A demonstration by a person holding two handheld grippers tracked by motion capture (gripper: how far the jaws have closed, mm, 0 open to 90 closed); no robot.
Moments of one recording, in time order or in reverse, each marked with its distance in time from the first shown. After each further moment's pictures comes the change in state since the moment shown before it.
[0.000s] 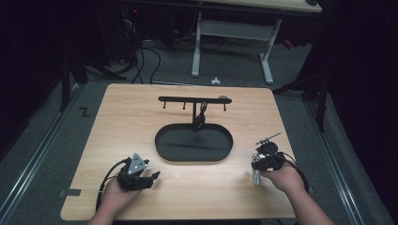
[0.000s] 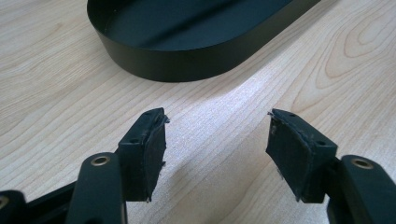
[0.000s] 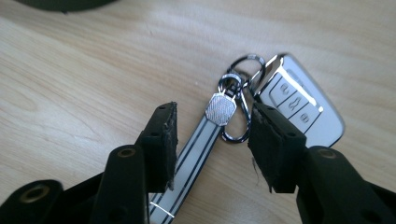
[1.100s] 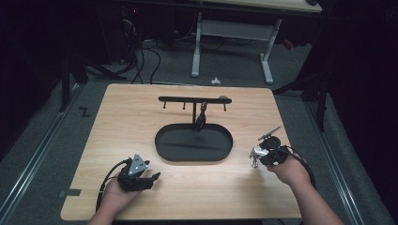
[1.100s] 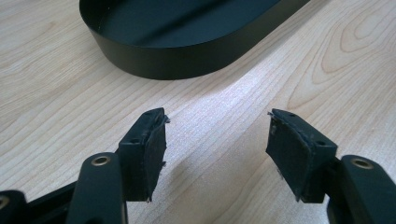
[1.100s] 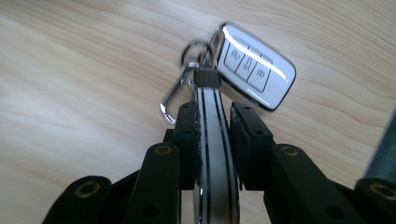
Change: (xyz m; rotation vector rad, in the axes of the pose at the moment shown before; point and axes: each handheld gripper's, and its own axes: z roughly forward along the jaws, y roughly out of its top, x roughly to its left) left arm -0.001 0.000 0.001 0.013 -0.012 0.014; right arm -0.013 0.013 -0.011 0.070 -0.089 -0.060
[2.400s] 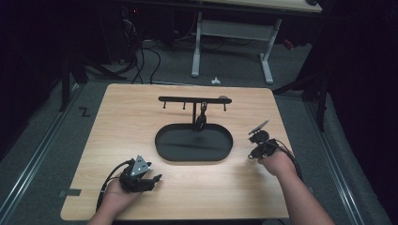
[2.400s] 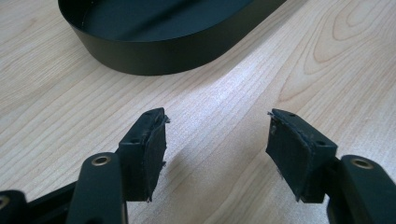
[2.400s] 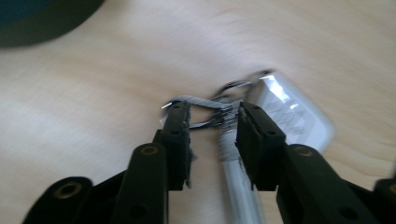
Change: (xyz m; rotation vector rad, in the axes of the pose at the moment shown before) left arm -0.004 0.000 0.004 0.025 -0.021 0.034; right arm 0.005 0.036 0.025 -0.002 -0.033 -0.010
